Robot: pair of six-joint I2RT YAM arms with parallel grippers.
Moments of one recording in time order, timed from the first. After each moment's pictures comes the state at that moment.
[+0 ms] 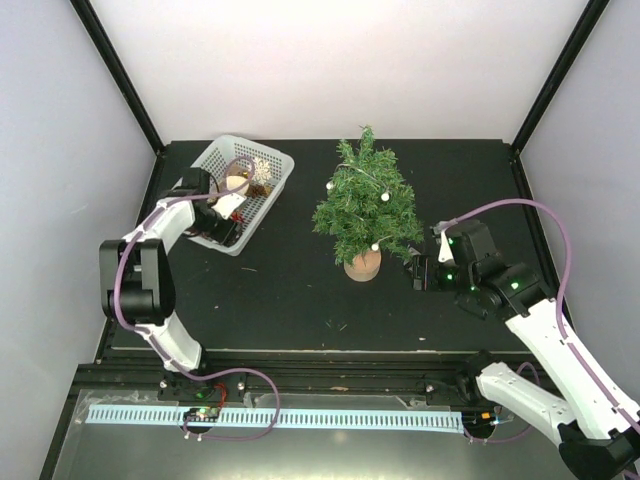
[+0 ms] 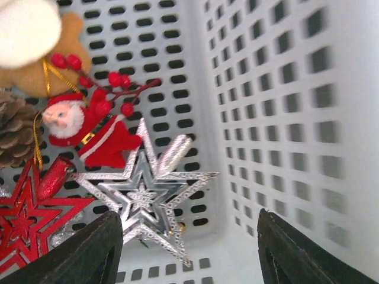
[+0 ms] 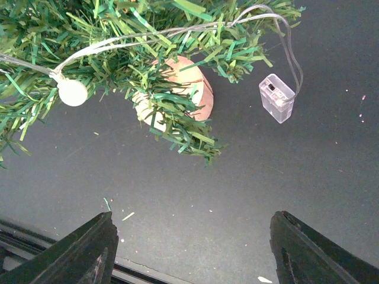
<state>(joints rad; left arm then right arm) 0.04 1.74 1.22 -0.72 0.24 0.55 0.51 0.85 0.97 -0.99 -0.06 0.46</state>
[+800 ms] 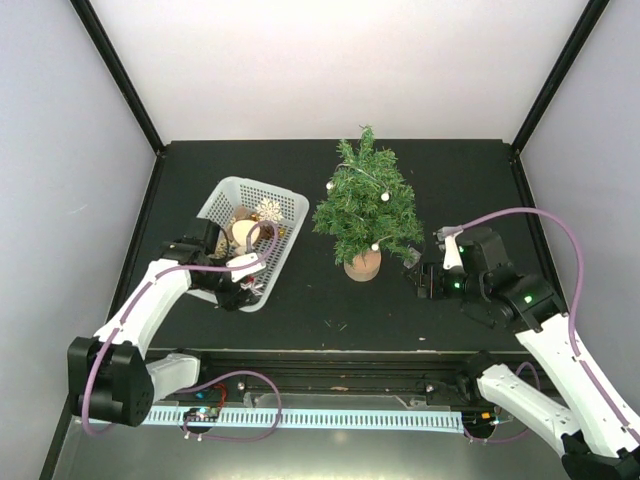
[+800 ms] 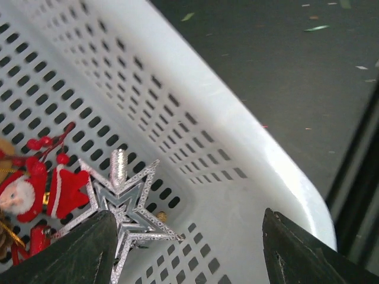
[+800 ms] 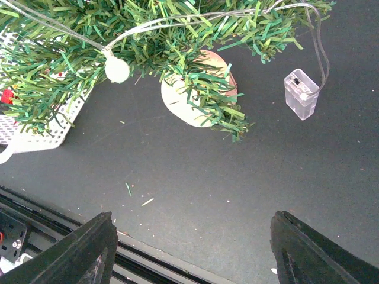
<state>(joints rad) -0.12 1.17 0.79 -0.94 0.45 0.85 0.51 0.78 0.97 -1.02 -0.14 0.43</state>
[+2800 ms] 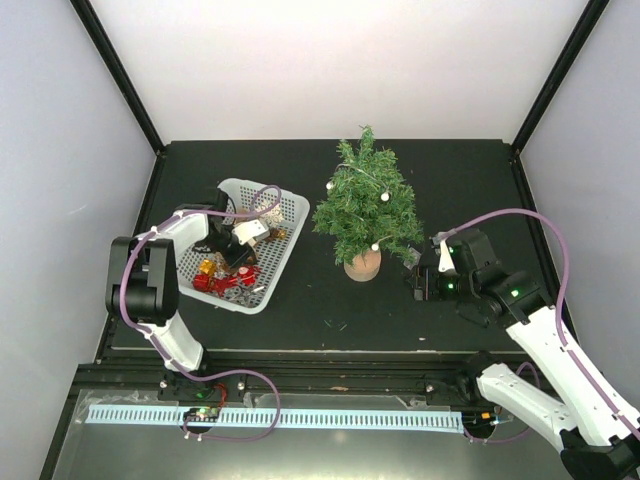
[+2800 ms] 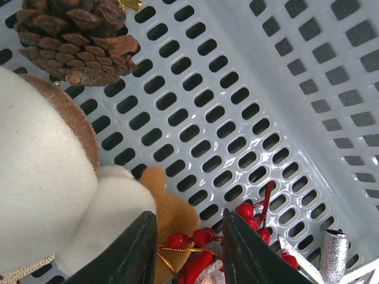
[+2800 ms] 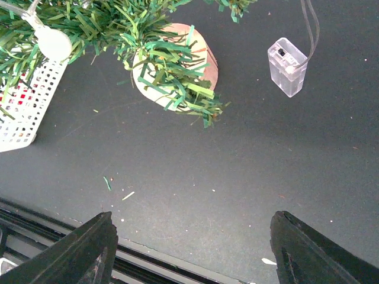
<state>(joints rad) -0.05 1.72 1.06 -0.73 0.39 0.82 0.51 0.81 0.91 -1.01 -0.11 0.45</state>
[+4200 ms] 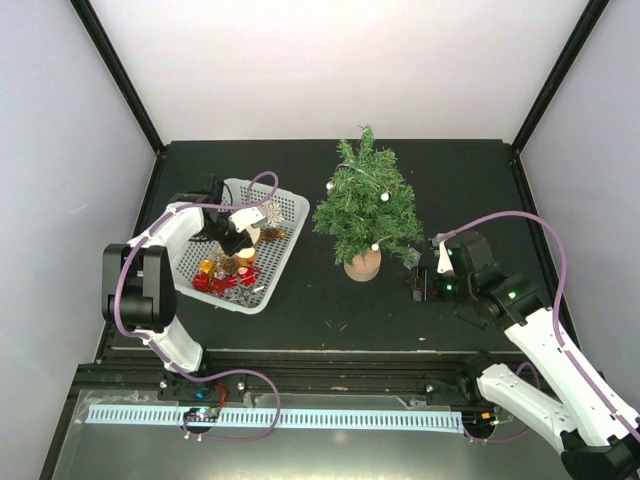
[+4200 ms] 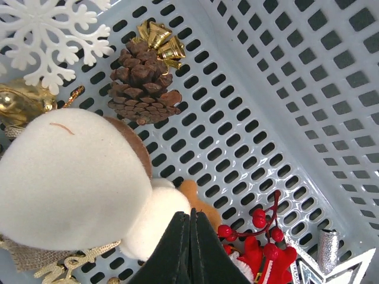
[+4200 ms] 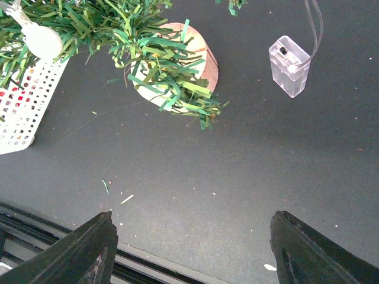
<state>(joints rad) -0.05 1.68 1.15 -0.78 0.39 0.83 0.51 0.80 0.87 -0.97 -0.12 0.46</state>
